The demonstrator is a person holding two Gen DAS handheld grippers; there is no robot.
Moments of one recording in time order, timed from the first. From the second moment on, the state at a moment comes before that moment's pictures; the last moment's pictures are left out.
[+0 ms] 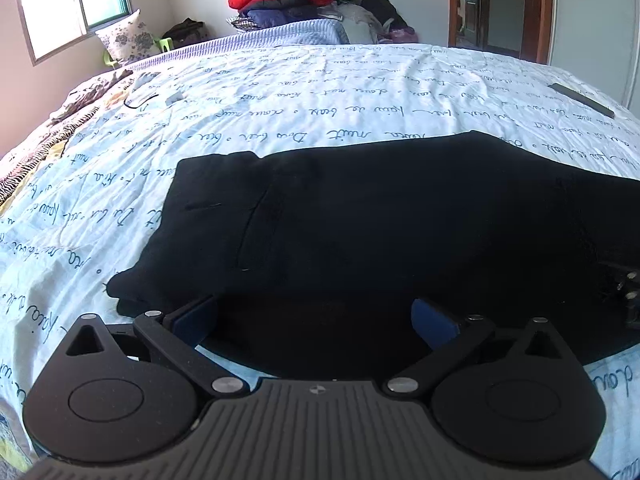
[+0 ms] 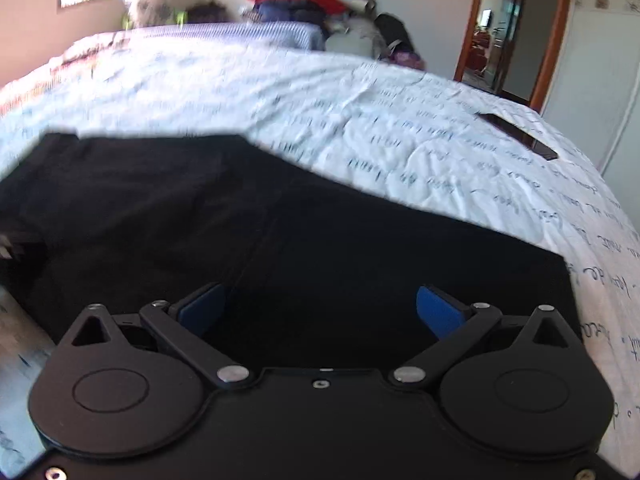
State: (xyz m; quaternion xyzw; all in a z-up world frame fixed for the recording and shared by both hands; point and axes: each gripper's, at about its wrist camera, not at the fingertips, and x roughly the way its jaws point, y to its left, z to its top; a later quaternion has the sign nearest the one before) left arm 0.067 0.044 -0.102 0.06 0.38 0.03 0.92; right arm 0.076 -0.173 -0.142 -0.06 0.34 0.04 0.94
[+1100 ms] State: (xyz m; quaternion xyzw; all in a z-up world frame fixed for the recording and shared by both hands) left arm 0.034 0.226 -0.068 -0.13 0.36 0.17 0.91; right arm 0.020 0.057 -0.110 -0.31 0.11 0.24 0.92
